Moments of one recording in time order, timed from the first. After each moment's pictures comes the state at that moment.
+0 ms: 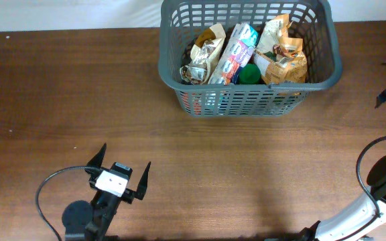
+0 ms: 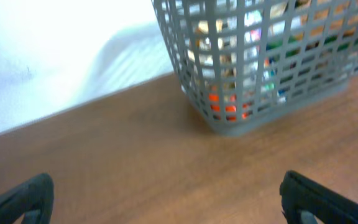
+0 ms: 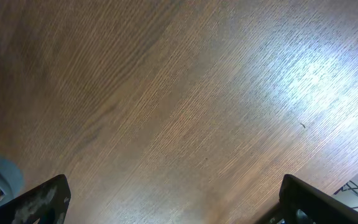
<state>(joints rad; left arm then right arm) 0.00 0.06 0.19 -0.28 0.34 0.24 -0.63 2.03 2.04 -1.54 0.07 0.32</state>
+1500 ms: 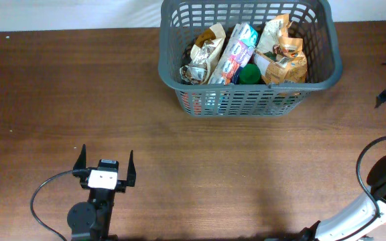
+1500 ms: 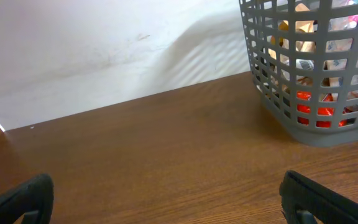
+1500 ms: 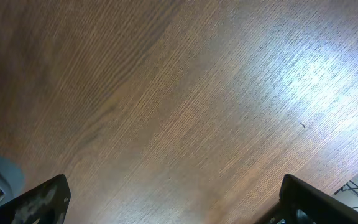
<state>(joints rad) 0.07 0.01 0.02 -0.09 0.13 0.22 -0.63 2.03 2.04 -1.54 0.07 0.32</state>
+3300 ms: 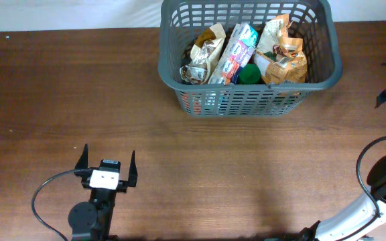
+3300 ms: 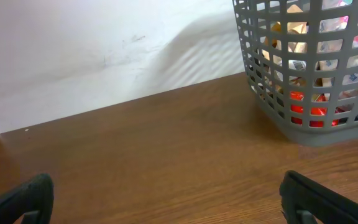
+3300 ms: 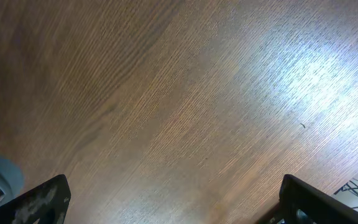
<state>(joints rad) 0.04 0.01 0.02 -0.09 0.12 0.22 -0.63 2.03 2.04 -1.54 0.07 0.32</state>
